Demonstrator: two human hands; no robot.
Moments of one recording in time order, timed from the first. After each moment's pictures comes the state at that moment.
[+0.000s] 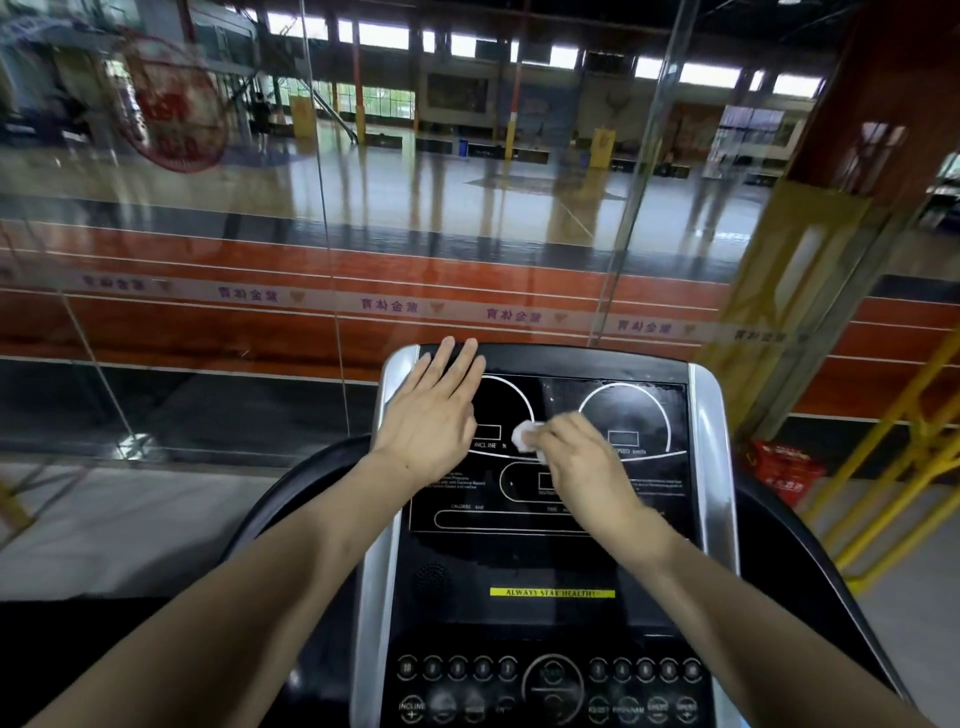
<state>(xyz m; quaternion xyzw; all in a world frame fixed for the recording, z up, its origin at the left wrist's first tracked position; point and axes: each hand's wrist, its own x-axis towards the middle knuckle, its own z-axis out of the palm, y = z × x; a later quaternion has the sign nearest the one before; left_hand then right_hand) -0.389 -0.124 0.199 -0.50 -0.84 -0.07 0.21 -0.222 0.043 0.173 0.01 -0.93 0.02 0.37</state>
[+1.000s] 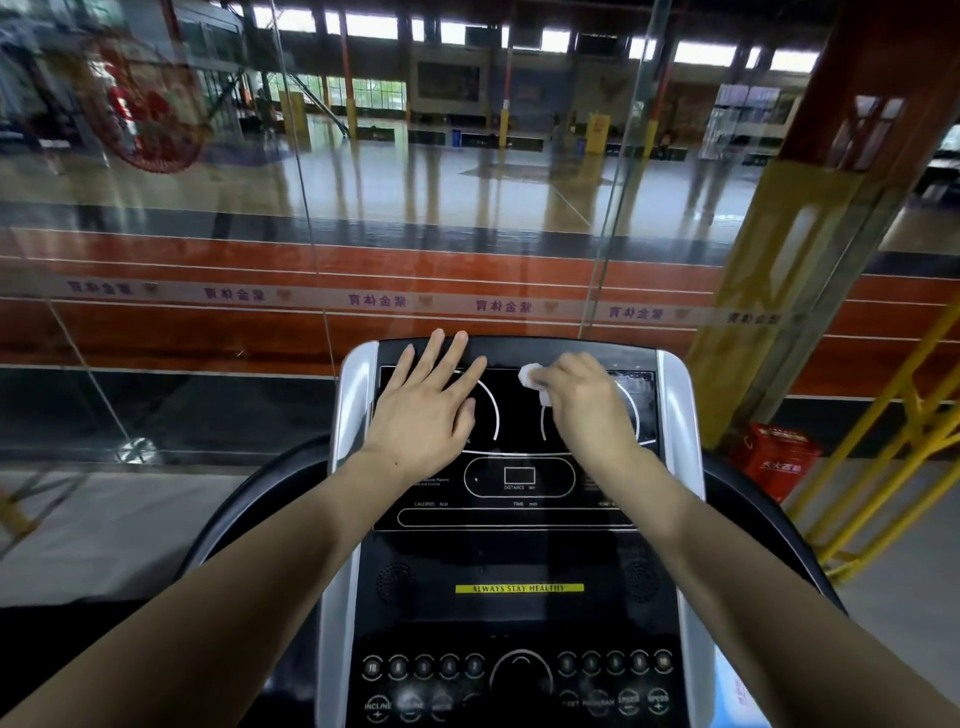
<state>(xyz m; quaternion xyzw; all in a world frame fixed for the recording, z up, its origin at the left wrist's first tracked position) -0.364 -0.093 0.205 -0.50 -0.83 -0.10 0.20 -0.229 0.099 0.209 -0.07 -0.91 0.02 0.41</state>
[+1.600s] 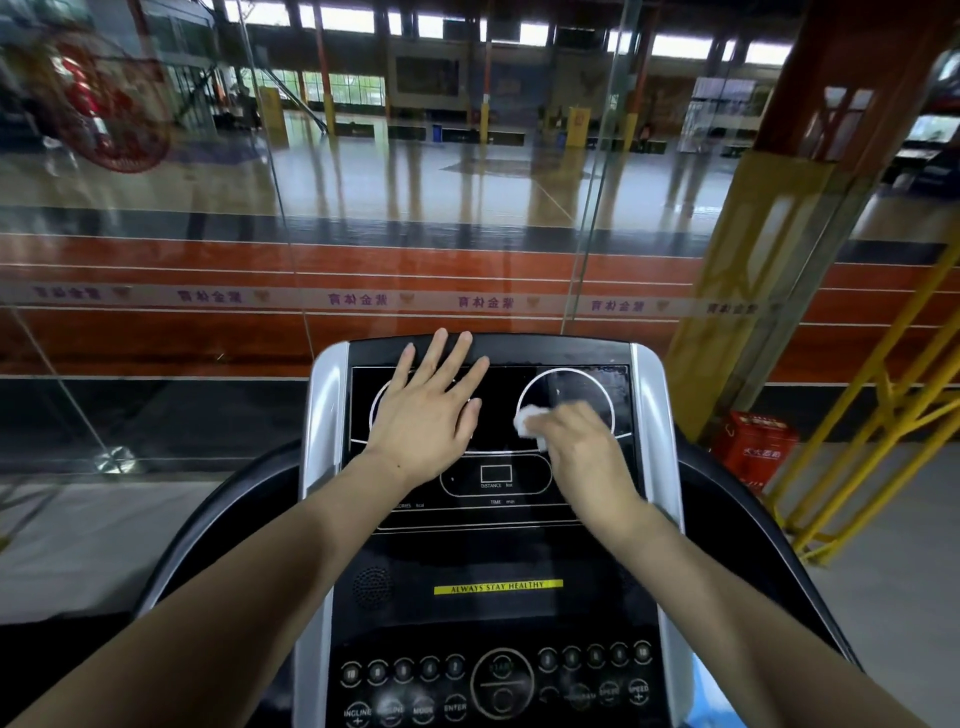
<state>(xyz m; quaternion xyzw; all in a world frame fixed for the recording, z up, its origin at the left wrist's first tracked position) -0.350 -0.067 0.199 -0.52 -0.82 -0.10 0.22 -0.176 0.090 0.170 -0.05 -0.91 0.04 0.40</state>
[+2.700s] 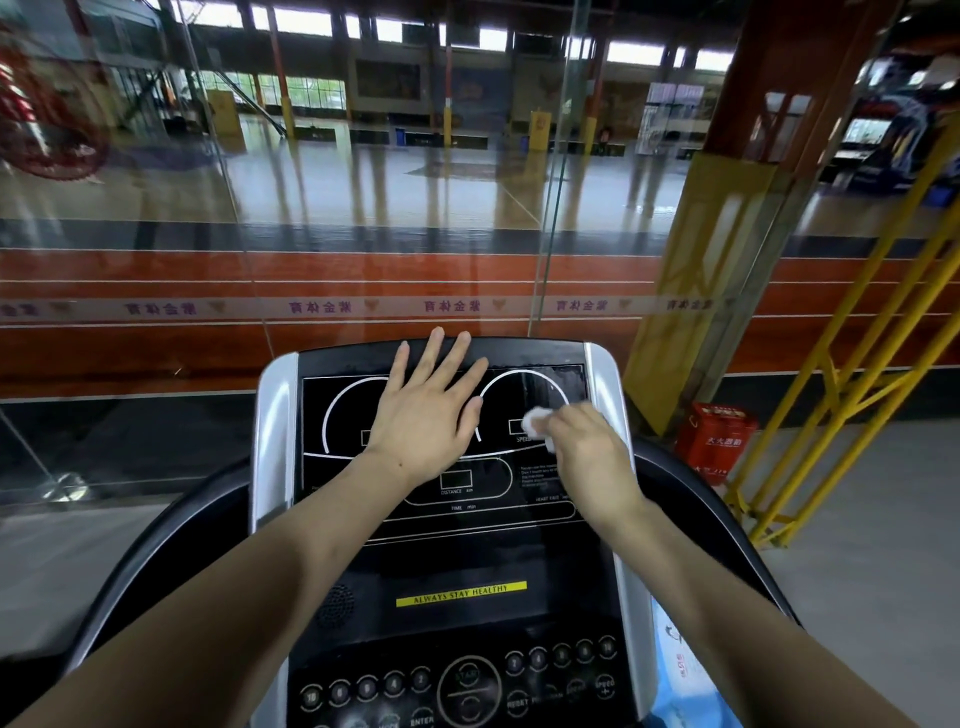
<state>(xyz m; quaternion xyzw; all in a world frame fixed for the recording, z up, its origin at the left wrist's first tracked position) -0.324 -0.026 0.208 -0.54 -0.81 -0.10 0.22 -0.143 0.129 0.167 -0.12 -0.91 0.01 0.39</state>
